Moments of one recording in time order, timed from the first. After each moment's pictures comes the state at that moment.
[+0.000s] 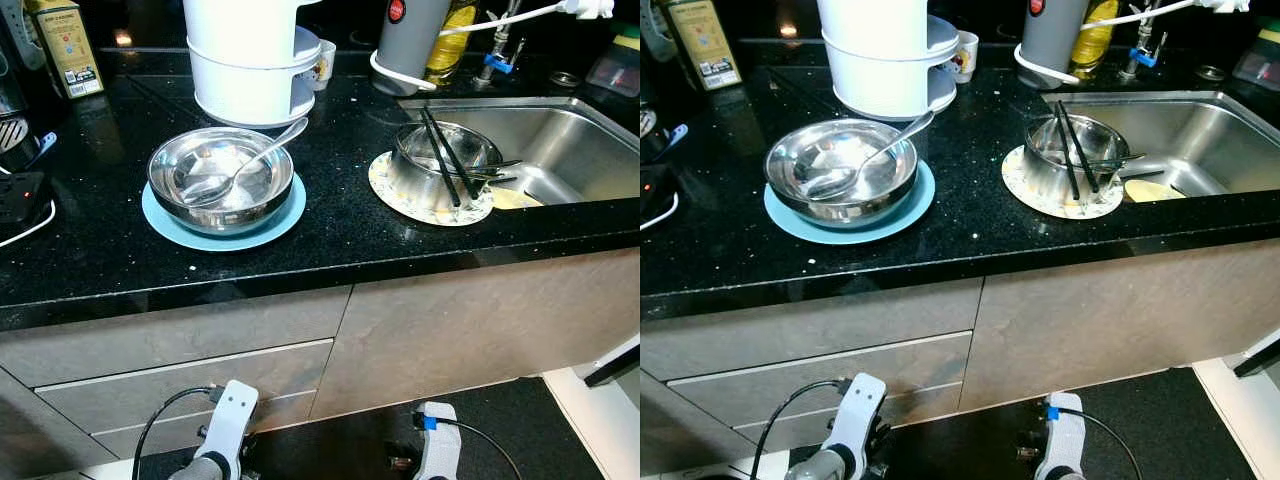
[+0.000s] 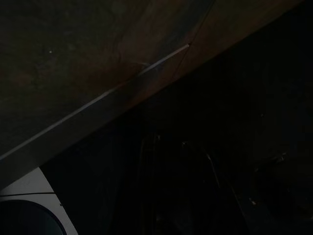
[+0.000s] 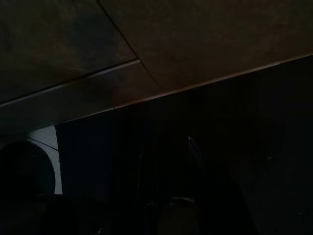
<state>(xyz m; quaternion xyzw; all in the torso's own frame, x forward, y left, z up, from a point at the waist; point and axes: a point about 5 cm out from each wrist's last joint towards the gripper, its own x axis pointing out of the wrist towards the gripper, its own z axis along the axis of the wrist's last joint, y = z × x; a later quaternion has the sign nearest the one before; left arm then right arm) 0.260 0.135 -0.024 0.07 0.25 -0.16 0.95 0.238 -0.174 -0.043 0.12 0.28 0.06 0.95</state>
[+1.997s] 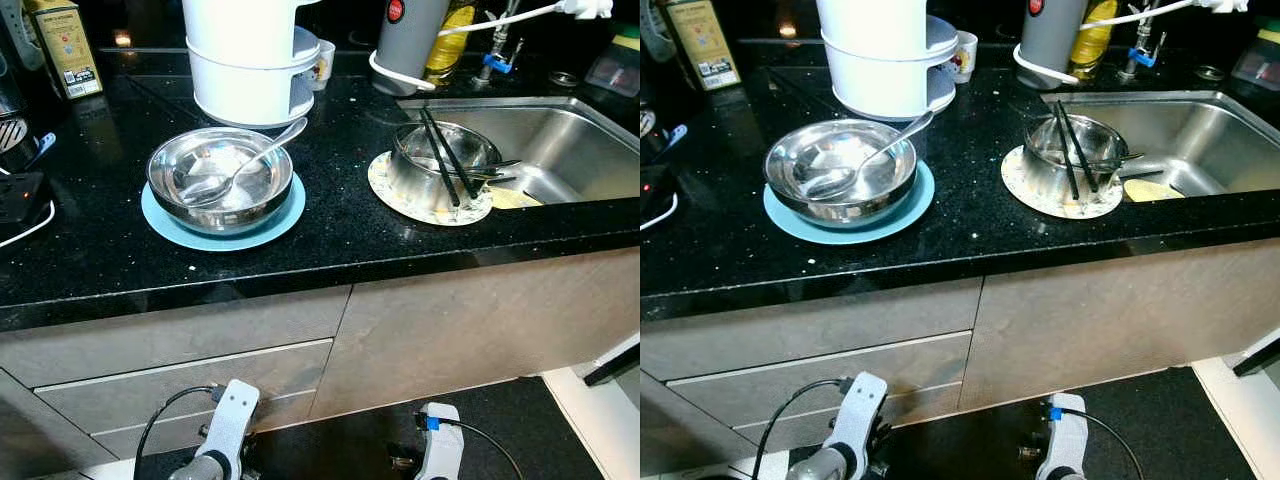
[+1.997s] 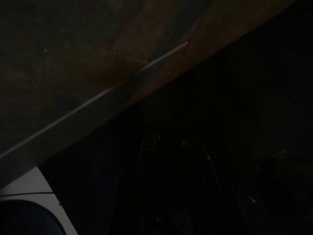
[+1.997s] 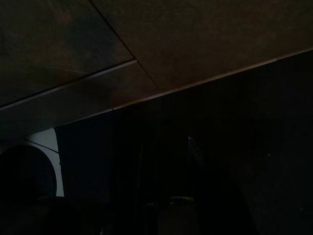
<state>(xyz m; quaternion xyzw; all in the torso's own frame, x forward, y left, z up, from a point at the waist) 0.260 0.135 -0.026 0.07 0.25 -0.16 0.95 0.238 -0.175 -0.043 0.13 0.29 0.05 0.95</state>
